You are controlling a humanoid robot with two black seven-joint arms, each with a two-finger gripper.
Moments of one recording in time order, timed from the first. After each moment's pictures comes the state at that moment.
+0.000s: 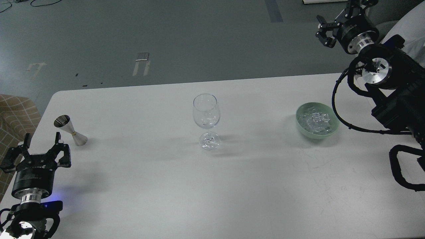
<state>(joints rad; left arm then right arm) 0.15 0.26 -1.66 -1.19 -0.25 -0.43 -0.08 1.02 -0.23 0.94 0.42 -0.22 0.26 0.17</state>
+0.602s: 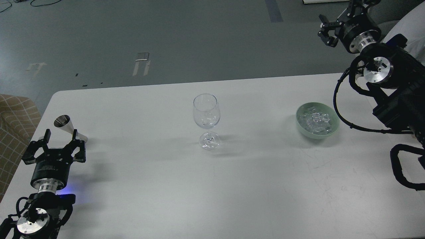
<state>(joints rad) 0.03 0.25 -1.56 -1.07 -0.24 -0.40 -0.07 1.02 -0.23 0.94 0.42 -0.22 0.25 0.17</state>
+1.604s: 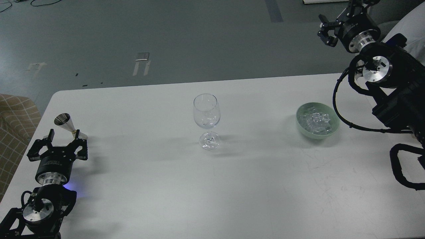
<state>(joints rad) -0.09 0.26 -1.54 -0.89 -0.24 -0.39 -0.07 1.03 -0.23 0.94 0.42 -0.22 0.22 0.17</state>
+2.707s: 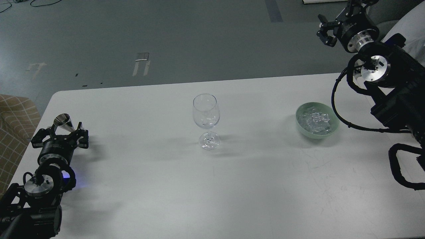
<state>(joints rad) -0.30 0.27 -1.53 -0.67 -0.23 -0.26 0.00 1.02 -0.23 0.94 0.43 -0.22 0.21 0.17</state>
